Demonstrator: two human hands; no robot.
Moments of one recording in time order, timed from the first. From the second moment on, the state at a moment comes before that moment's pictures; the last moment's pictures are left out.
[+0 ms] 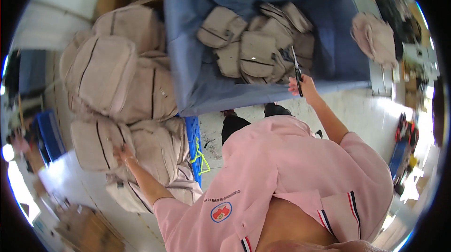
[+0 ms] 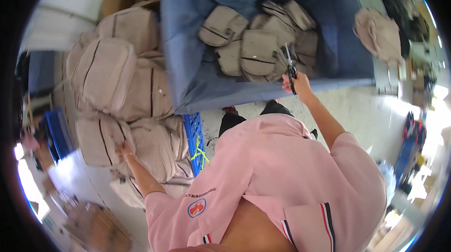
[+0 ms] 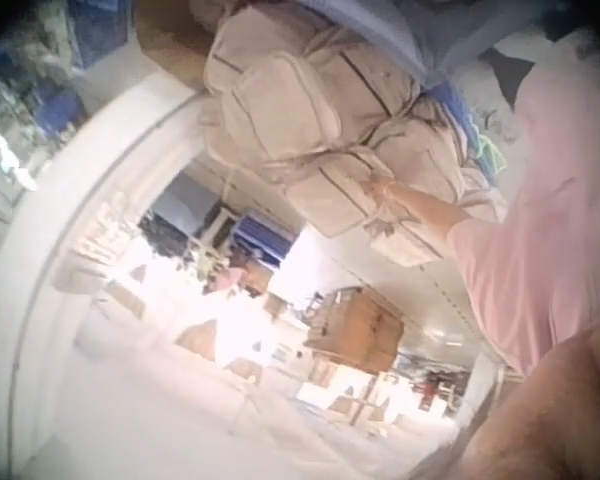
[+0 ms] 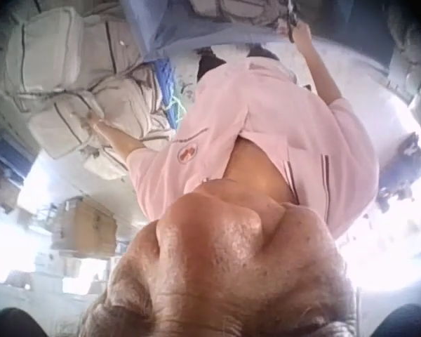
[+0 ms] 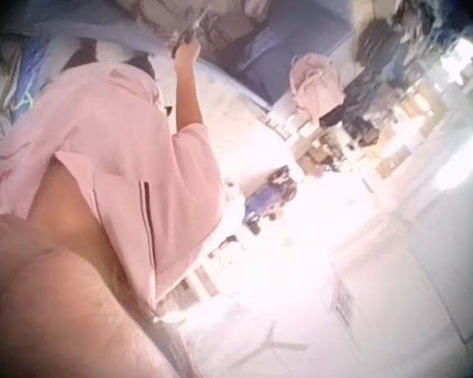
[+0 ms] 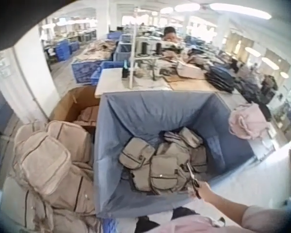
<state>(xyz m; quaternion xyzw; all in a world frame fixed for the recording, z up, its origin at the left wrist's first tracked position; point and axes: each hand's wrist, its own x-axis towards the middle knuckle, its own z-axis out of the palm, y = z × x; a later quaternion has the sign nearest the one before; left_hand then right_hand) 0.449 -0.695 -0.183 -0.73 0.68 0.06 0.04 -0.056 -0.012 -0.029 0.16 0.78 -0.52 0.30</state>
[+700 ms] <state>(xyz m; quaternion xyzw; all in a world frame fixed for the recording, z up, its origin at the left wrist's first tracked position) -0.123 -0.275 -0.207 -0.06 0.95 0.30 0.10 -0.192 0.316 -0.077 0.13 0.98 -0.11 -0.01</state>
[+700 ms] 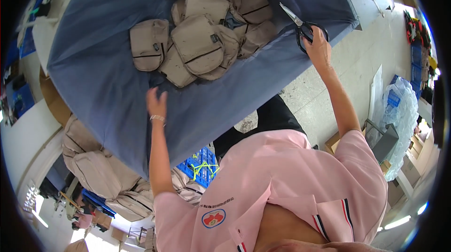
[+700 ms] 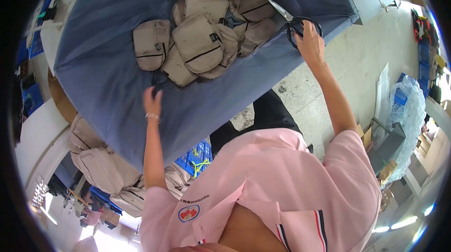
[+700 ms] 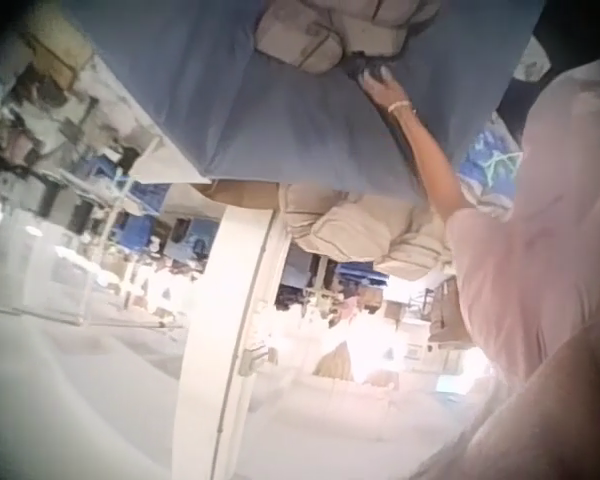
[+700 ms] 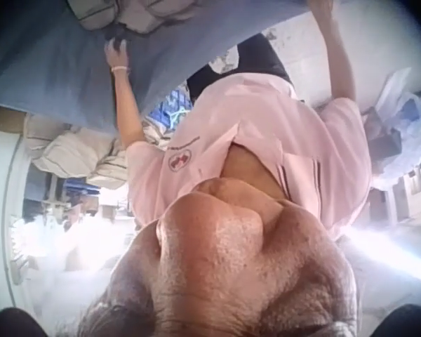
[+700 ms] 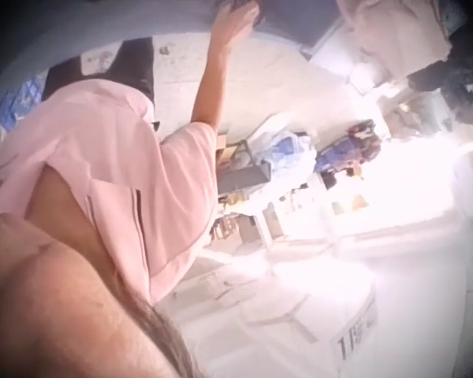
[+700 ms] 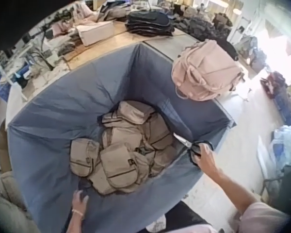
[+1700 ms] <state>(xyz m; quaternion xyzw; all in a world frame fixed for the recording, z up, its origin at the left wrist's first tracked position) -0.159 -0.110 -0.536 -0.56 0.21 0.80 0.04 -0.219 0.334 -0.084 0.20 0.96 -0.18 0.07</state>
